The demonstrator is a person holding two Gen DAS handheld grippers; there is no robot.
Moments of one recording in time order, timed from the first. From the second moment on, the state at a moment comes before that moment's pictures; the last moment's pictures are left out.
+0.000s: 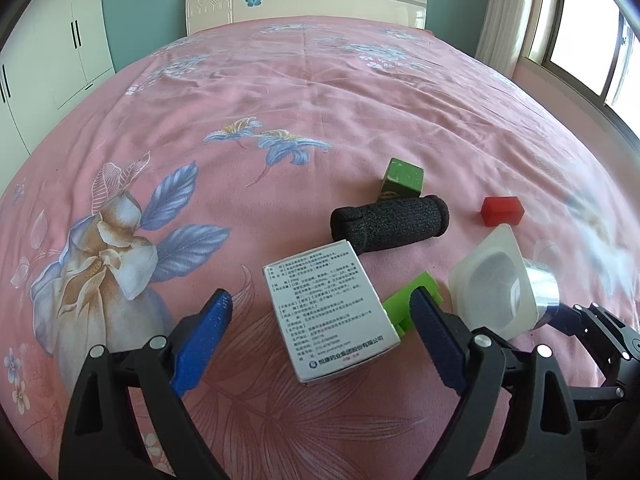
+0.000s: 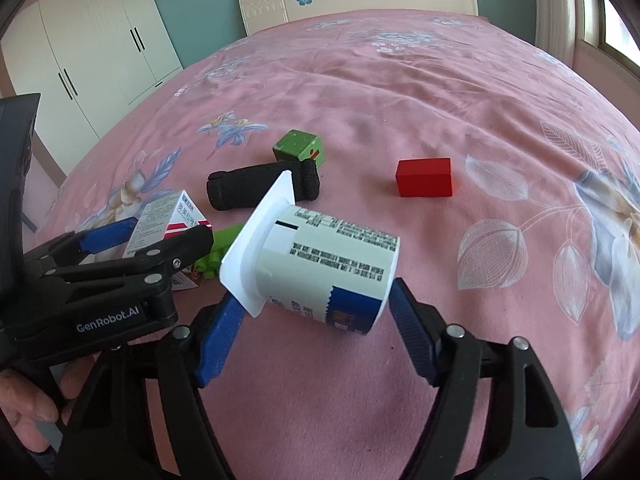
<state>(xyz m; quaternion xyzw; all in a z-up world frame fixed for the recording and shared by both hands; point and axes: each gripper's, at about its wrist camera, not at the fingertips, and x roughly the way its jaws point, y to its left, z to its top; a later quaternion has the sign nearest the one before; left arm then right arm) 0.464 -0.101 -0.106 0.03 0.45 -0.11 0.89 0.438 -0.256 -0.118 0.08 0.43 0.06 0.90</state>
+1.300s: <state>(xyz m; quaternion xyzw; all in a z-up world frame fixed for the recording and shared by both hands) 0.433 -0.076 -0.078 0.04 0.44 -0.14 0.88 0.393 -0.277 -0.079 0.05 0.39 0.07 0.92</state>
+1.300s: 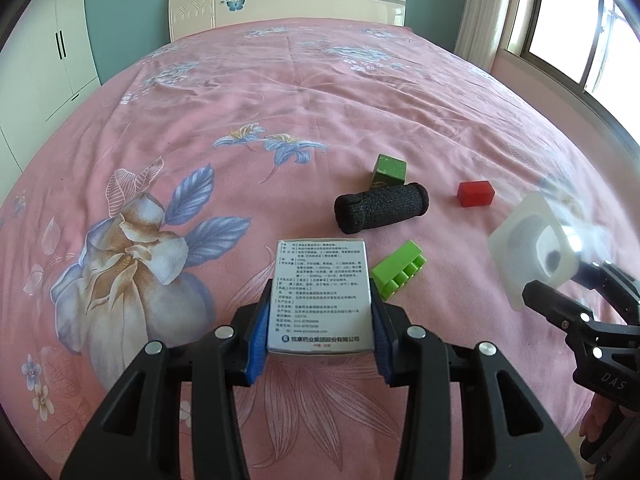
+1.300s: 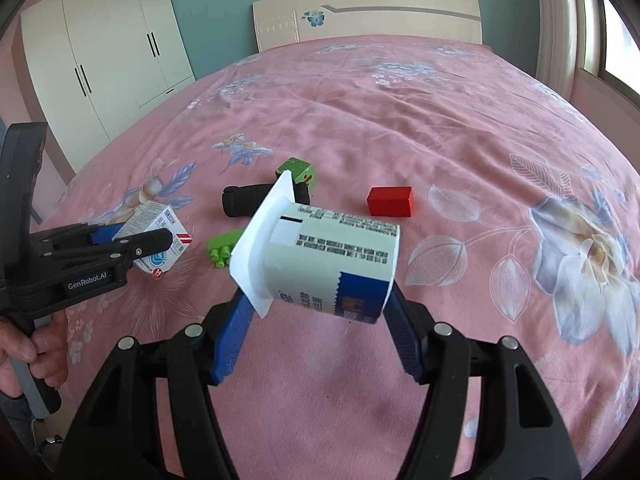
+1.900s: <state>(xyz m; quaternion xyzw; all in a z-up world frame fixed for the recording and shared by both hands) 0.370 -0.064 -0.050 0.09 0.43 -0.16 0.89 0.330 -0.295 -0.050 0.00 0.38 0.08 0.92</state>
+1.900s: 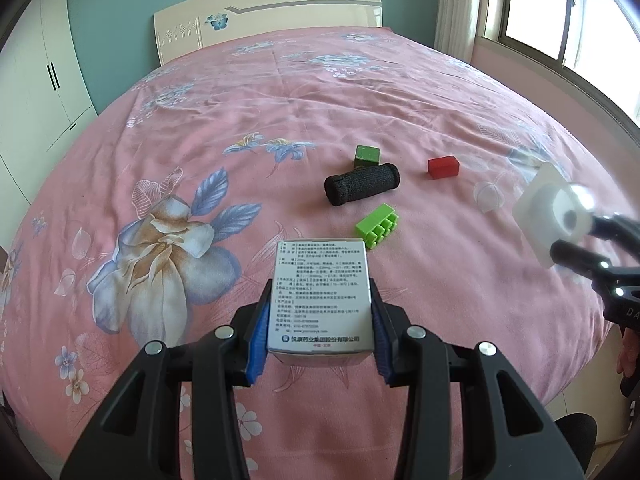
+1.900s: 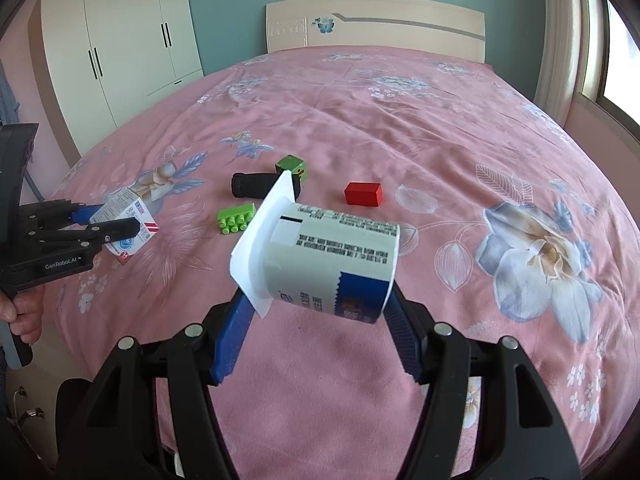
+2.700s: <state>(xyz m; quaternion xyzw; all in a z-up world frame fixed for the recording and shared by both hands) 0.261 -0.052 -0.034 0.12 0.41 -0.21 0.88 0.199 -0.289 -0.014 -0.04 0.35 0.12 0.93</state>
